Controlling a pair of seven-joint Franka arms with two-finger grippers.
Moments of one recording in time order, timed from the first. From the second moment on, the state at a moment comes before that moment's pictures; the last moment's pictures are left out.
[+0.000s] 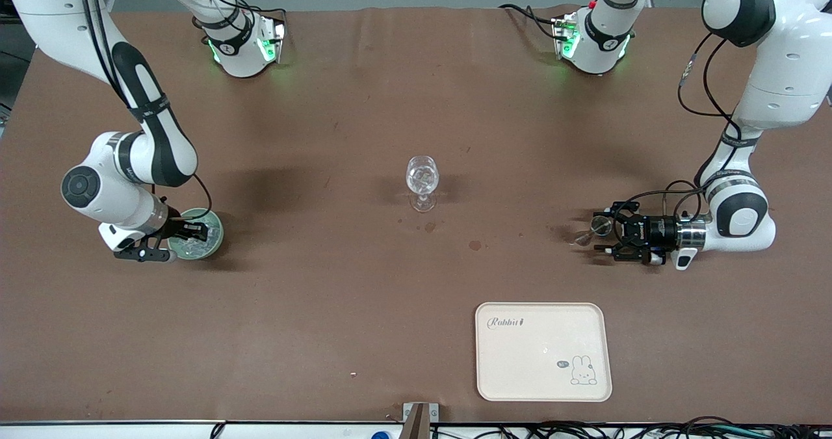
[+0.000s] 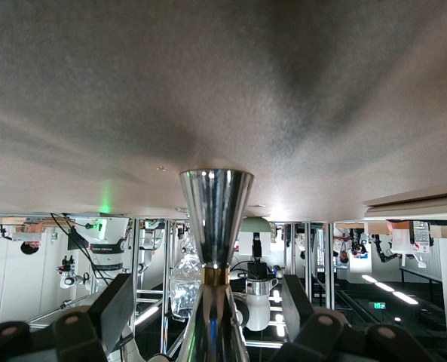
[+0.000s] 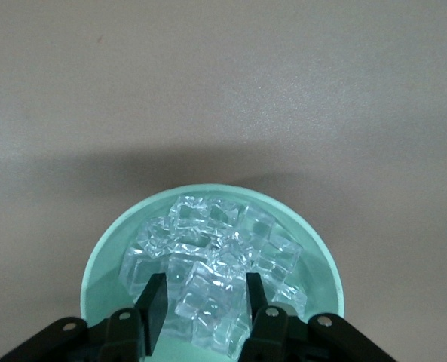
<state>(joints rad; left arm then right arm) 0.30 0.85 -0.06 -1.70 -1.07 1.64 -0.57 -0.04 0.42 -0.02 -2.08 0.04 2.48 -0.02</state>
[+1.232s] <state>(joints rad) 0.30 0.87 -0.06 -1.70 -1.07 1.64 -0.57 -0.05 0.35 -0.03 -2.01 0.04 2.34 -0.02</state>
